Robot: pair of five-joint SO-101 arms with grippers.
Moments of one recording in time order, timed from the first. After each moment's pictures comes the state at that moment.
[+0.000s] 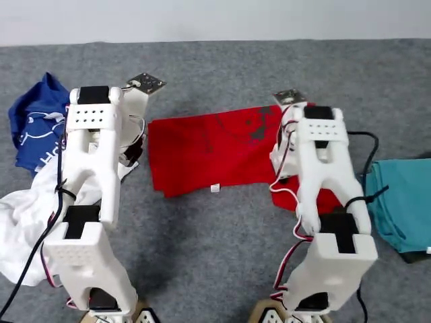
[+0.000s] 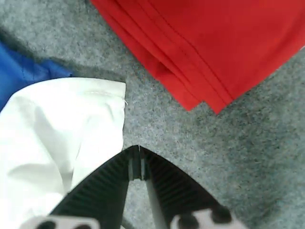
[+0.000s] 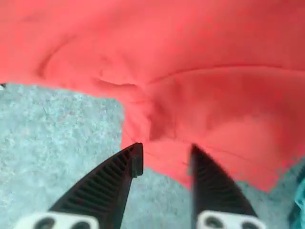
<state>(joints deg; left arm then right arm) -5.3 22.1 -16.1 98.9 -24.6 -2.5 14.9 2.8 80.4 12.7</state>
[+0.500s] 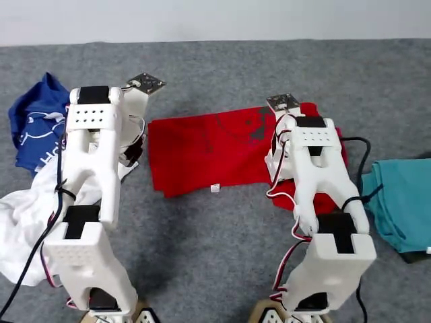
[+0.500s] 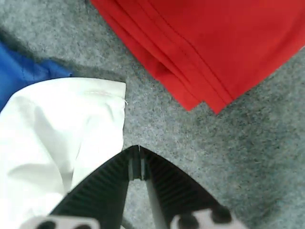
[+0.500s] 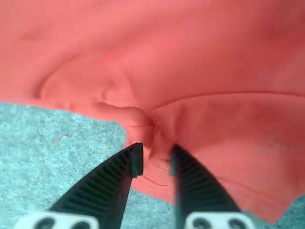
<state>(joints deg) -5.3 22.1 -16.1 98.9 -24.6 -3.5 14.9 8.4 71.8 12.7</state>
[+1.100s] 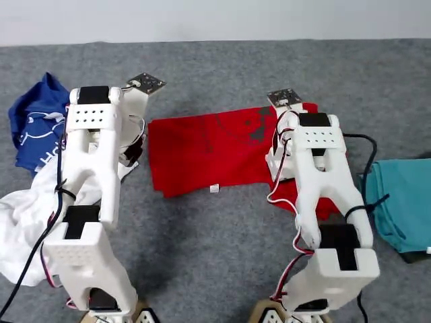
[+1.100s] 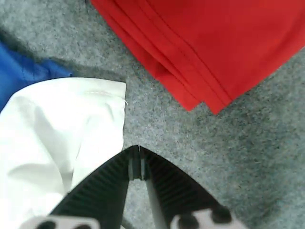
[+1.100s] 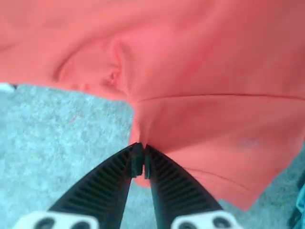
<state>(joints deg) -5.3 22.1 -16.1 98.9 -24.6 -4.1 8.5 8.4 79.0 12.7</state>
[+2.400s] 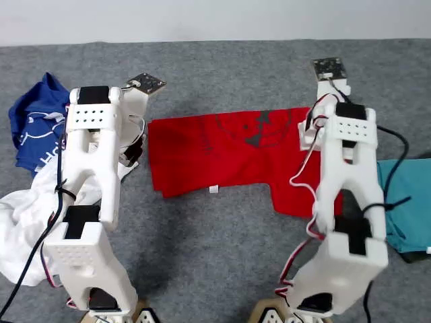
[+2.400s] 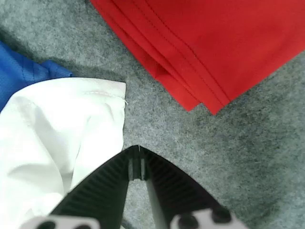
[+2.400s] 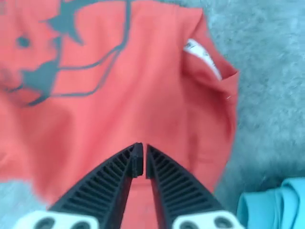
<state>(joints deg) -5.3 22.1 -16.1 98.9 -24.6 6.9 17.1 -3.6 63.9 12.5</state>
